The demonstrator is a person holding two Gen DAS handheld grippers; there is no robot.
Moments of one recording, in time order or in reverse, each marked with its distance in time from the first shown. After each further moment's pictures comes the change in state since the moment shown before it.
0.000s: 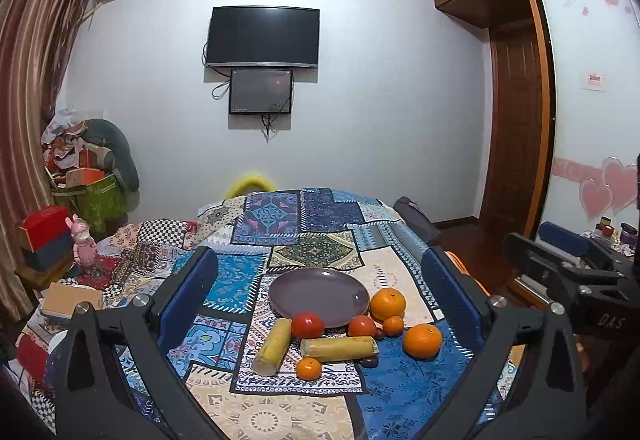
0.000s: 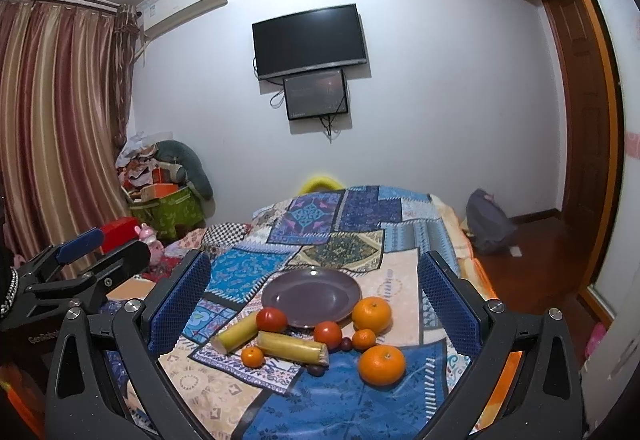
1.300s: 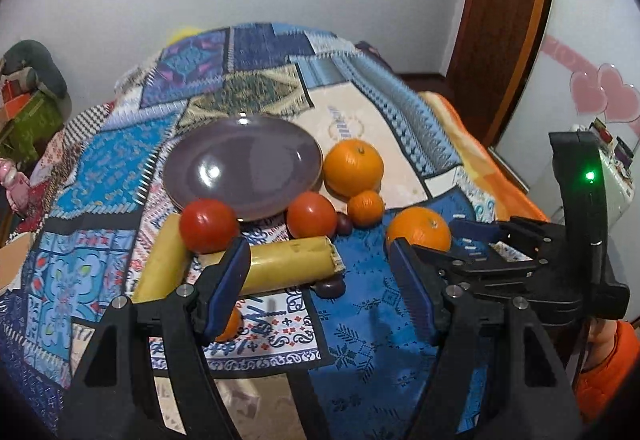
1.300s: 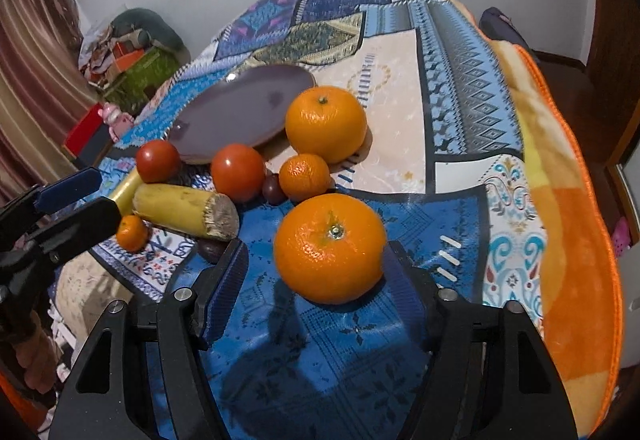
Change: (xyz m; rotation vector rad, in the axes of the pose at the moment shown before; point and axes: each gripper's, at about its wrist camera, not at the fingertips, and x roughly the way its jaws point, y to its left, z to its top) left arm 0.187 -0.050 -0.092 0.067 0.600 -0.165; right arm 0.154 -0.095 -0.105 0.116 0.666 0.035
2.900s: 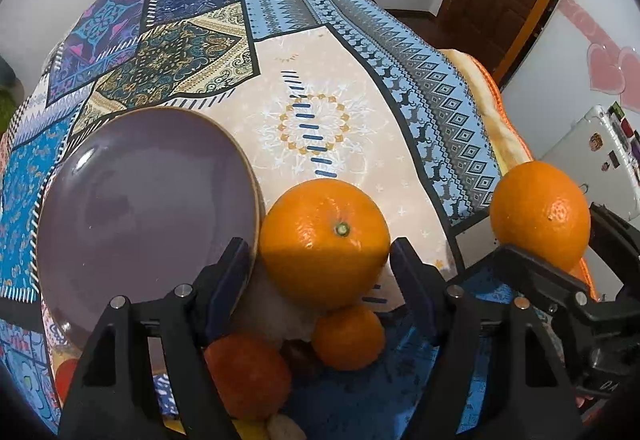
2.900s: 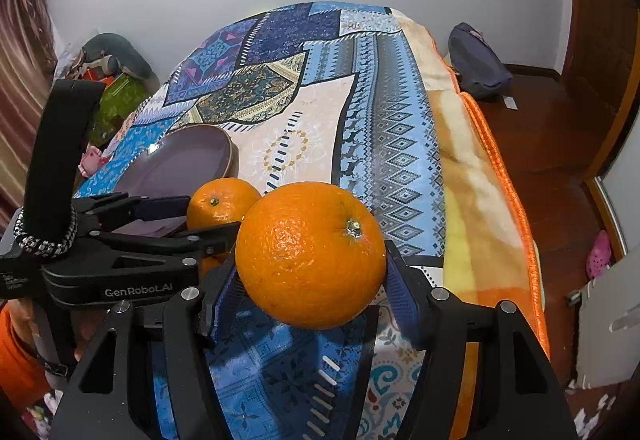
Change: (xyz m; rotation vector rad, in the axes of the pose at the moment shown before) left arm 0.172 -0.028 0.086 0.045 0.263 -0.069; right arm -0.012 -0.065 0.048 0.046 -0.065 -0.070
